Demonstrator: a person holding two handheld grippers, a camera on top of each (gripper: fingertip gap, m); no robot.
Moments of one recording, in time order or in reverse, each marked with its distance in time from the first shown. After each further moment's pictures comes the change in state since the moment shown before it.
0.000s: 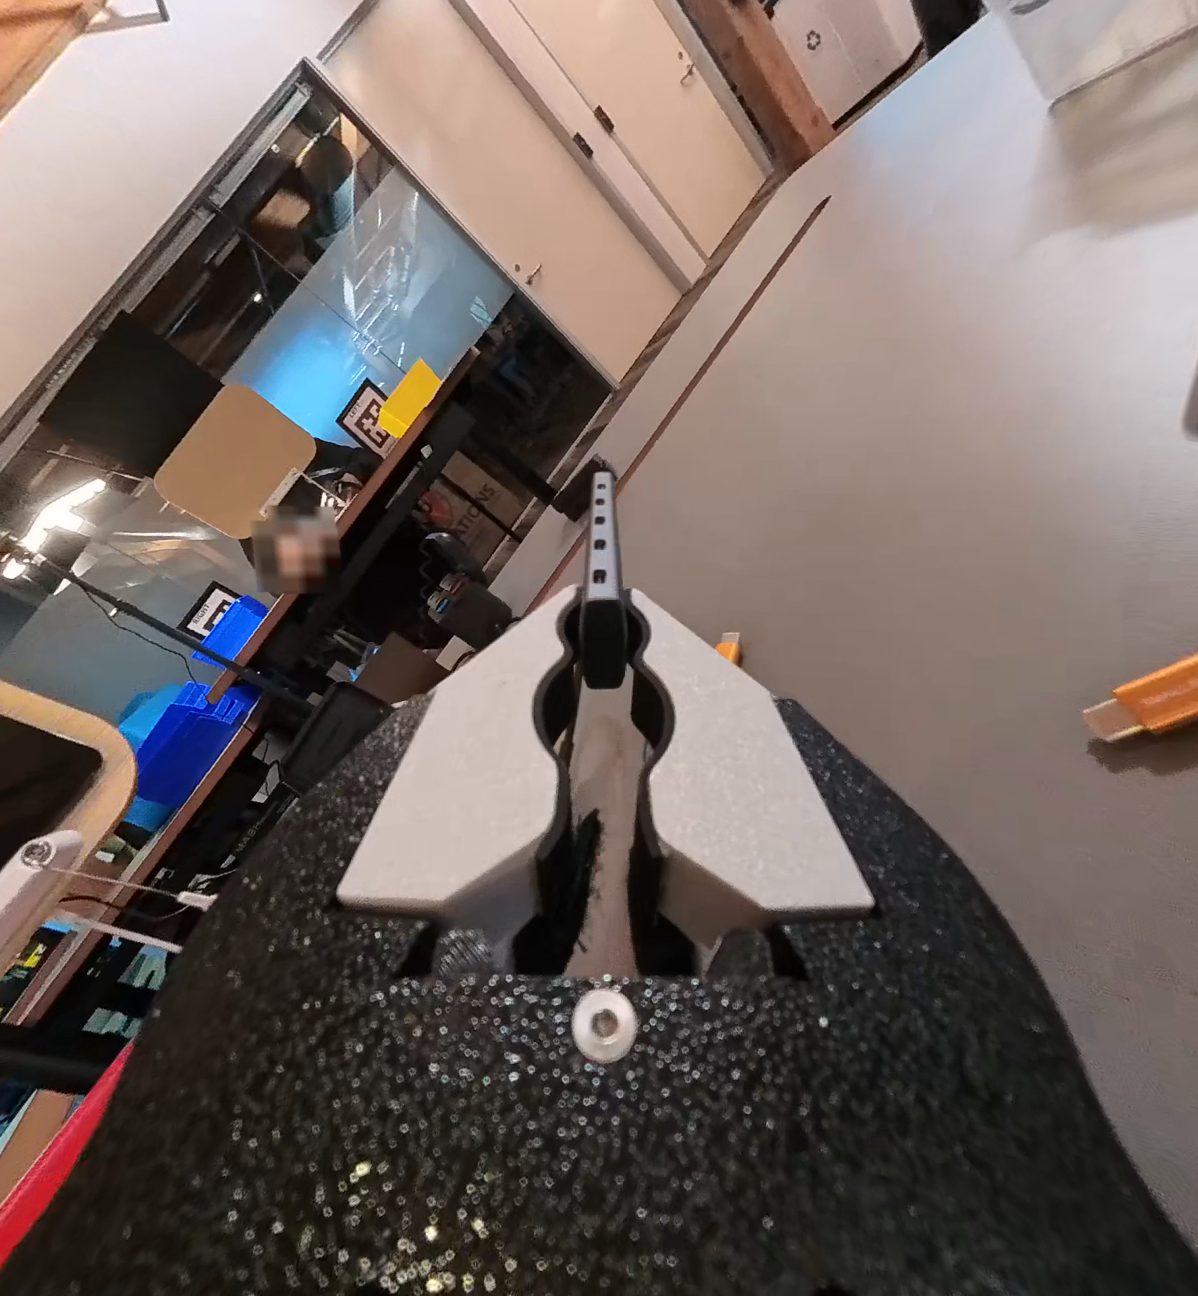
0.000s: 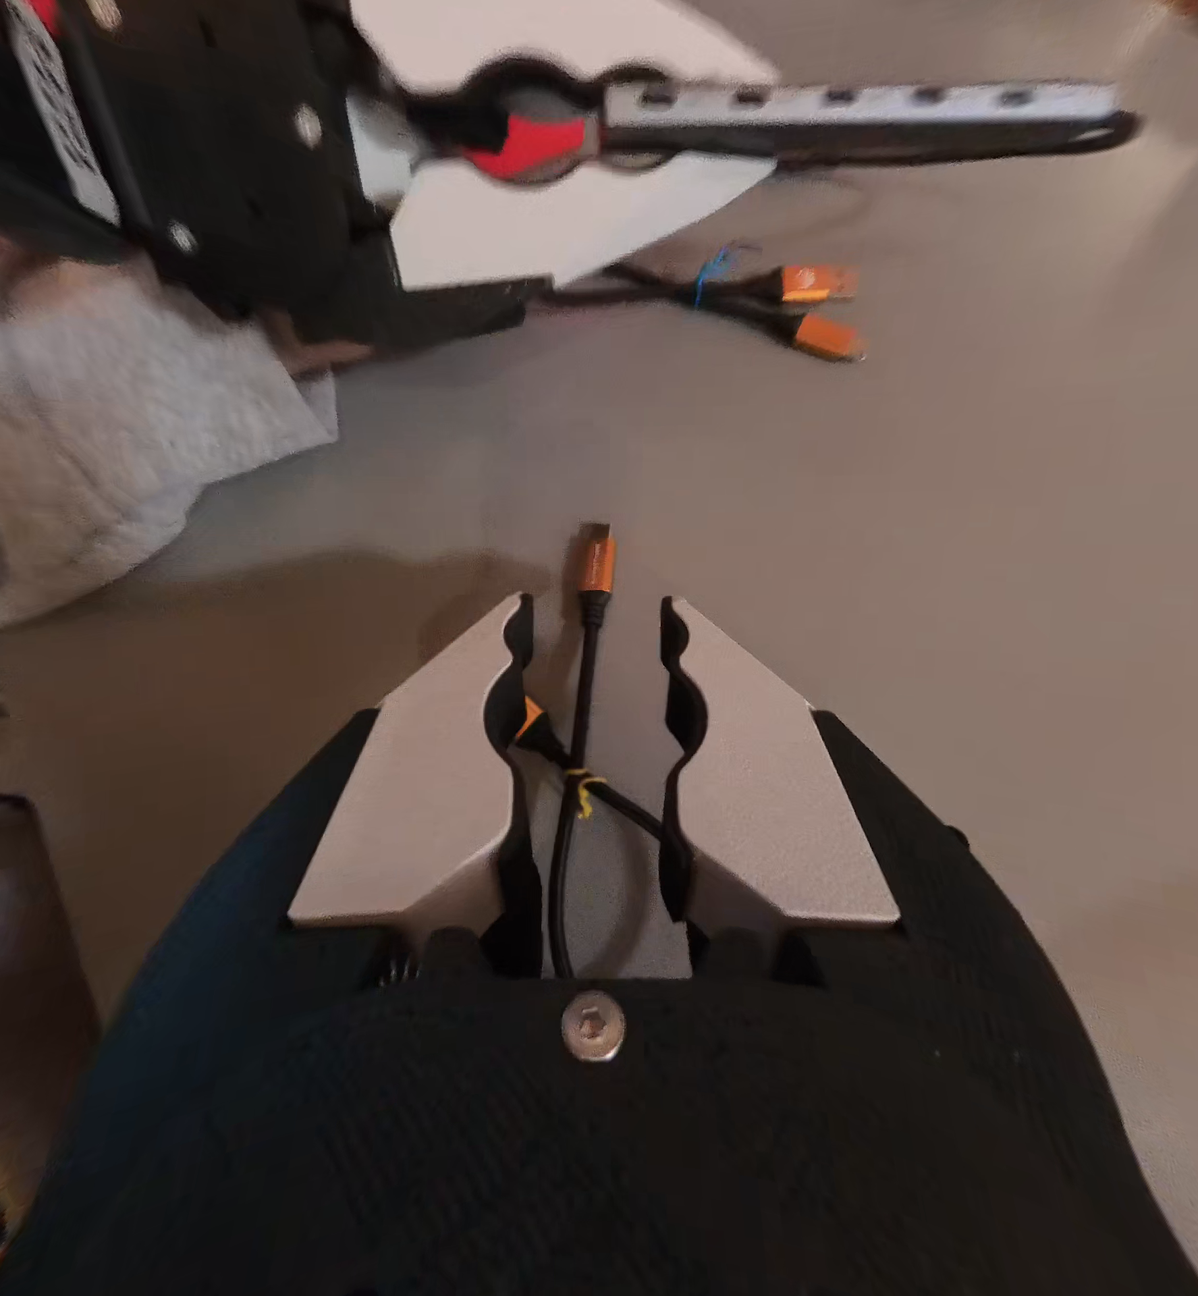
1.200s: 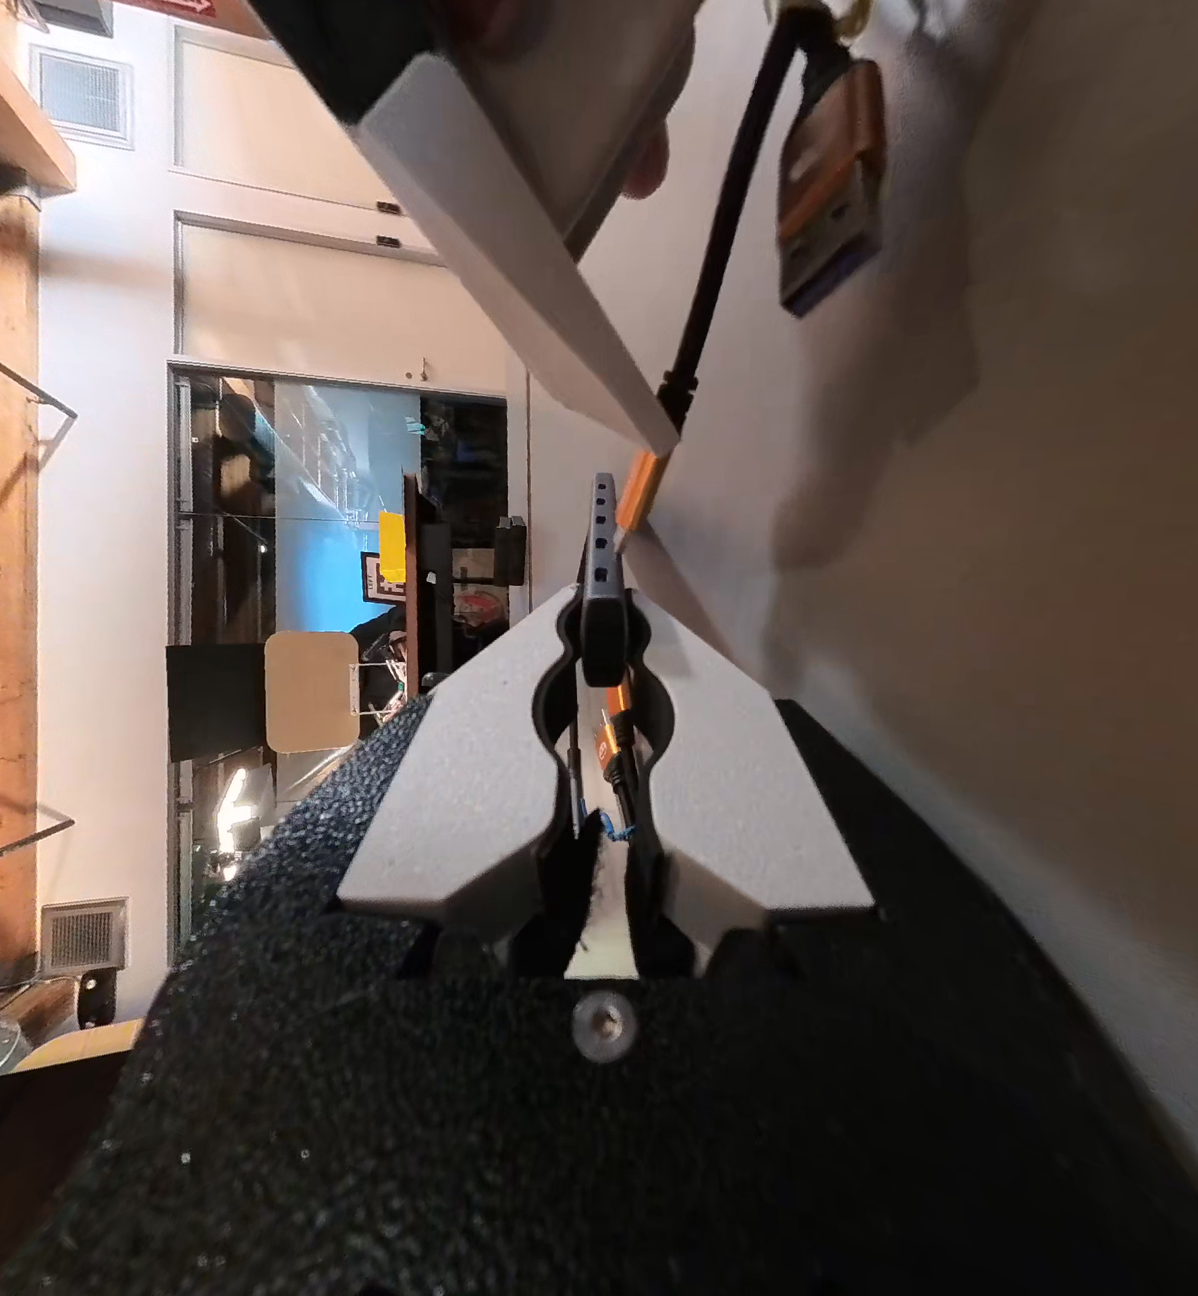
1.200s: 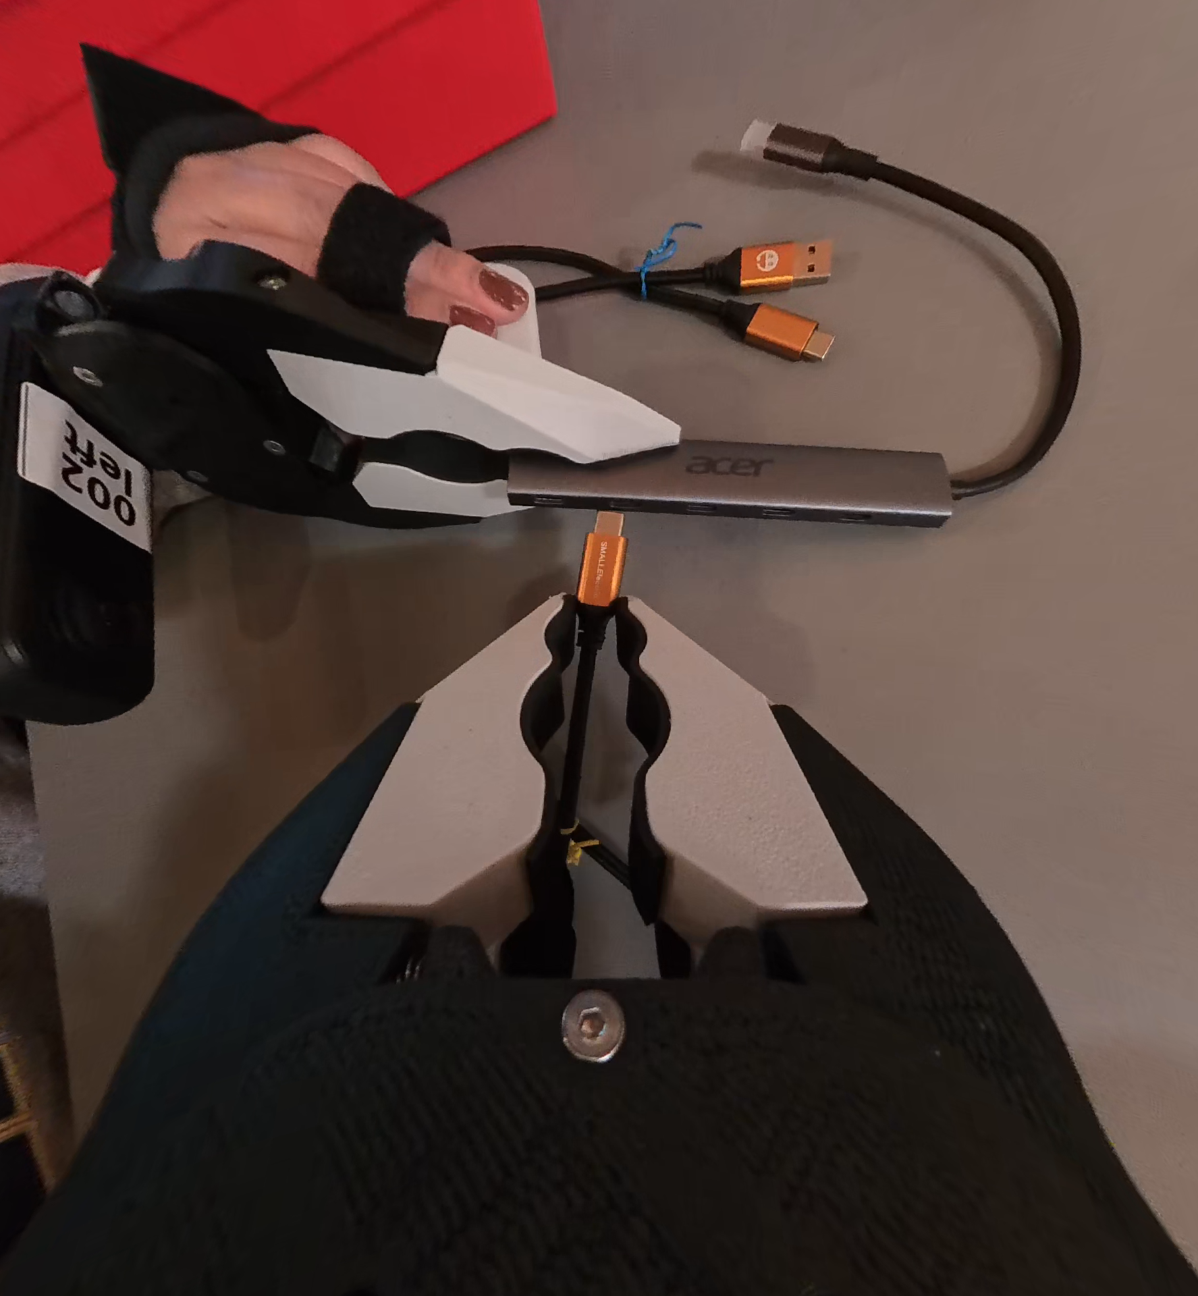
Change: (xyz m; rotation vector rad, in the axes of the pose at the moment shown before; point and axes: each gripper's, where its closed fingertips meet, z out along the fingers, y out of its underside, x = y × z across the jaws) left arm 0.076 0.007 0.007 -0.004 0.183 0.638; right arm 0.037 -0.002 0.023 -0.066 -0.192 0.041
